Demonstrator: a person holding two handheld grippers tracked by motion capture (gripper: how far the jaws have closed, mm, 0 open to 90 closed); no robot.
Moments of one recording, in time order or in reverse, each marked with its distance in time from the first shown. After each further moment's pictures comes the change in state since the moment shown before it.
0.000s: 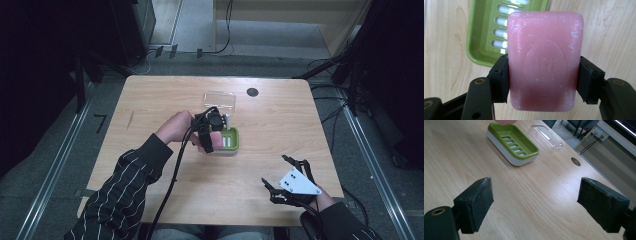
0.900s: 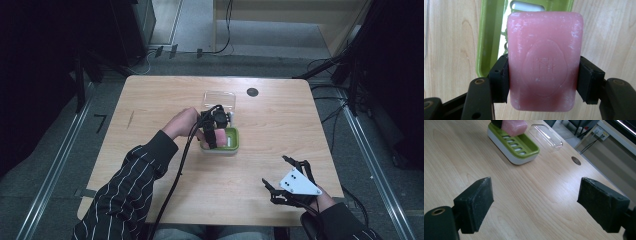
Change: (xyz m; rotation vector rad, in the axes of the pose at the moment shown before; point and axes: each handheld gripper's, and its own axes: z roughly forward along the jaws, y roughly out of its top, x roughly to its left) left arm 0.024 0.015 0.026 0.006 -0.010 0.036; right arm 0.000 -0.001 -0.001 0.004 0.005 -0.002
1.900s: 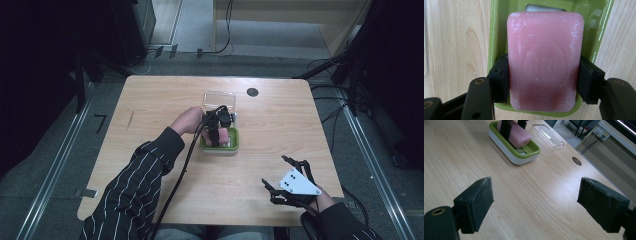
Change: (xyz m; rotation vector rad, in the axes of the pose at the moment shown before) left arm 0.018 0.014 0.029 0.035 0.005 0.035; right arm 0.000 0.000 0.001 0.000 0.003 -0.005
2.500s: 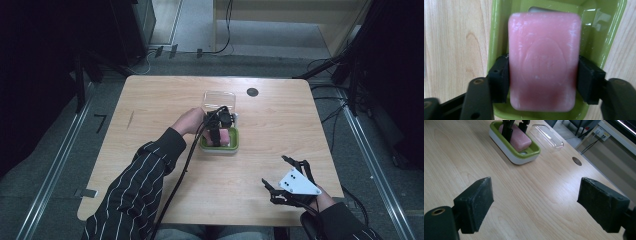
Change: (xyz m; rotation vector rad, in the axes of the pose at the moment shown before) left arm 0.003 0.002 0.004 -0.025 -0.003 -0.013; right arm 0.000 0.000 0.000 -0.002 0.002 -0.001
